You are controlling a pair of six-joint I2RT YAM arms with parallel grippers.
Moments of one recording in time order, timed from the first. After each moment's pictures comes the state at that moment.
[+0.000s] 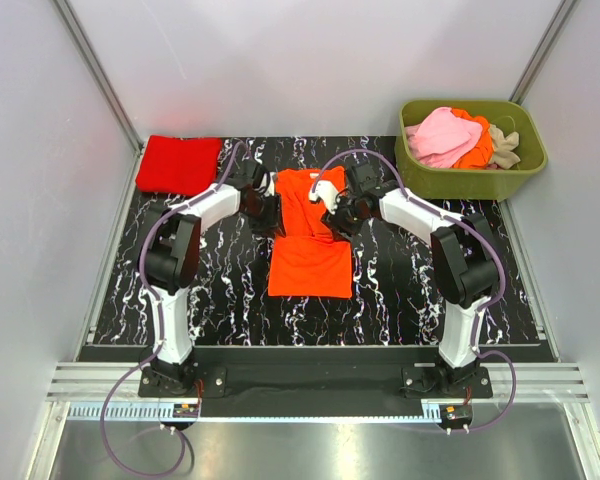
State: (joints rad) left arm -0.34 2.03 1.46 -0.57 0.33 -0.36; right arm 0.46 1.93 1.41 -0.52 -0.39 -0.66
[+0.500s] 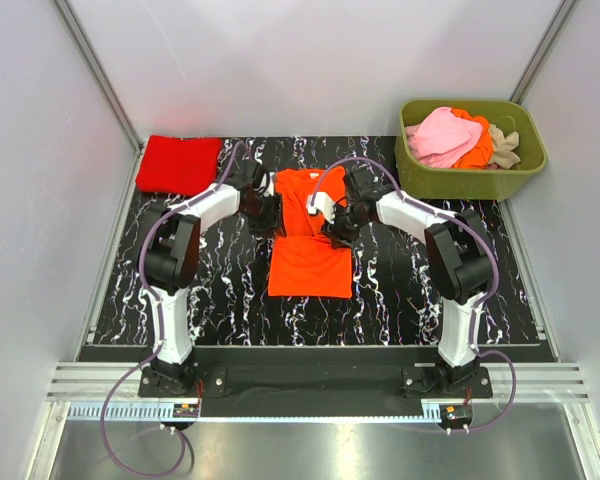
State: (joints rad) left arm -0.34 2.03 1.46 -0.58 0.32 -0.35; right arm 0.46 1.97 1.39 -0.52 -0.50 -0.85
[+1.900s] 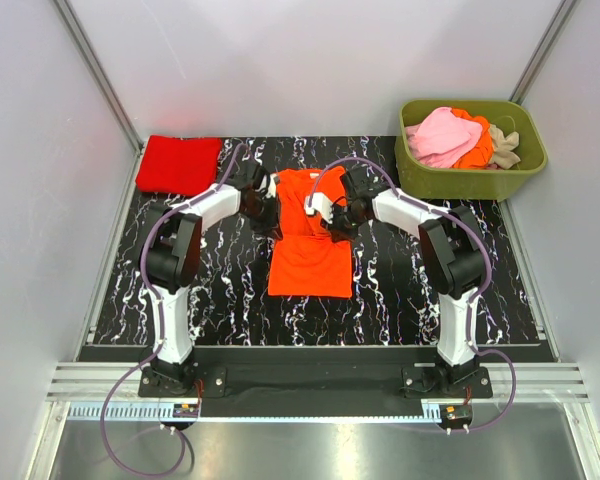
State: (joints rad) left arm -0.34 2.04 1.46 -0.57 0.39 -0.33; right arm 0.46 2.03 1.44 -0.54 -0.48 -0.90
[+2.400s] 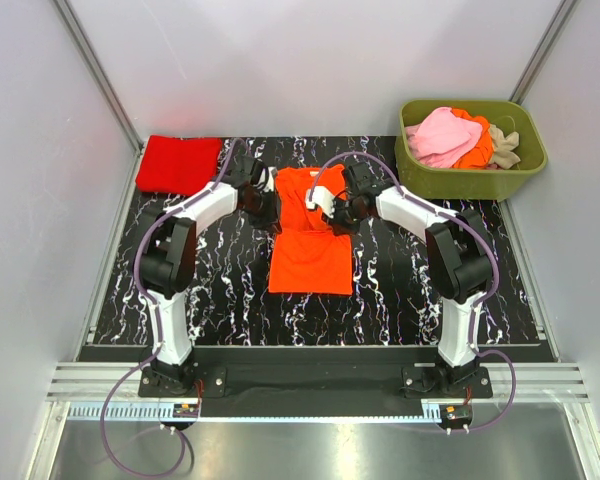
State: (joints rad) left arm -0.34 1.99 1.46 -0.57 0.35 -0.36; right arm 0.46 1.98 1.45 -0.55 -0.43 -0.87
